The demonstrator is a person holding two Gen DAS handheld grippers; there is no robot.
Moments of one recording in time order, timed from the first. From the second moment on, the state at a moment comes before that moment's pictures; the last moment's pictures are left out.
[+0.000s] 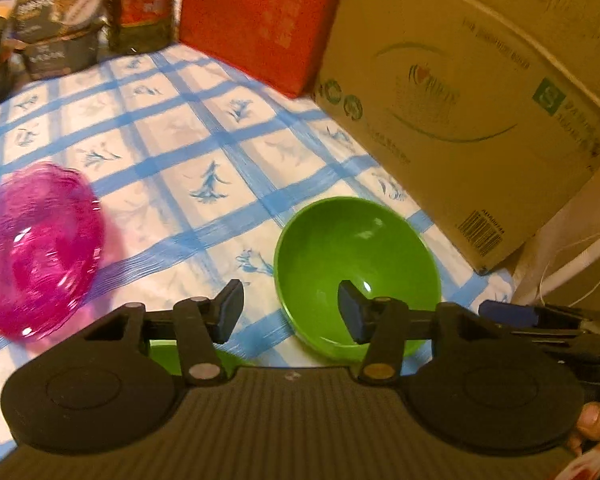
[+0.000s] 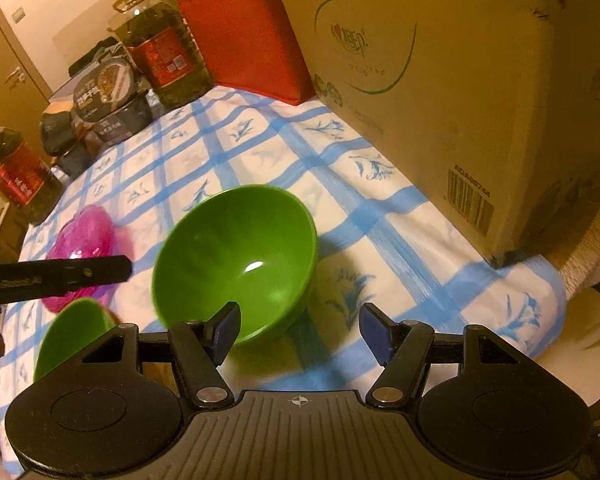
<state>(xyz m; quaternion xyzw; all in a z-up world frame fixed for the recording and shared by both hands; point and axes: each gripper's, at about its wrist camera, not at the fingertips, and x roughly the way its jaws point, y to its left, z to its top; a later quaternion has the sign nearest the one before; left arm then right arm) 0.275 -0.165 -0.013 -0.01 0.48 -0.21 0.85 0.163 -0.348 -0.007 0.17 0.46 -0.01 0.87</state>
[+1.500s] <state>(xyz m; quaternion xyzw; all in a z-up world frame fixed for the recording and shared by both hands) 0.236 -0.133 0.070 0.00 0.45 -0.17 0.88 0.160 -0.303 0.077 0.14 0.43 0.08 0.89</state>
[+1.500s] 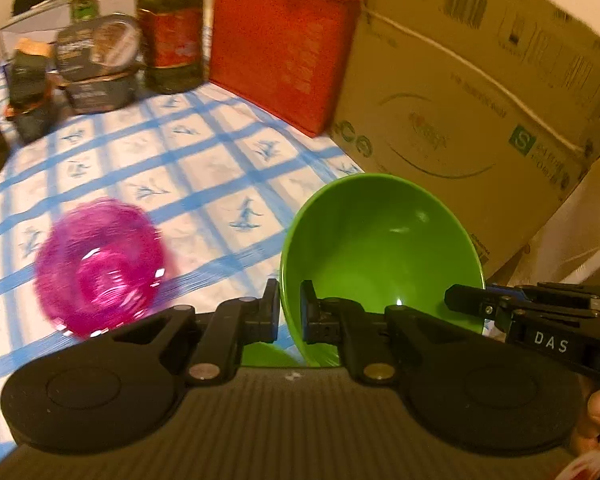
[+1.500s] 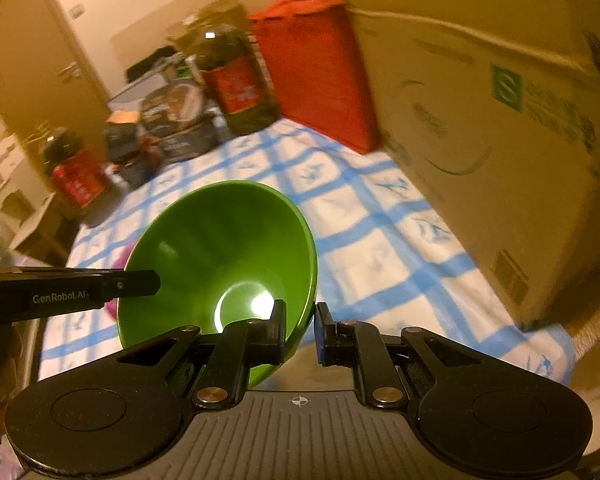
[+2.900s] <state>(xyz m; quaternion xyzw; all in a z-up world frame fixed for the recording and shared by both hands) 0.089 -0.028 0.049 -0.11 0.46 -0.07 0.88 0.077 -0.209 0.057 0.06 0.46 0.19 0.86</state>
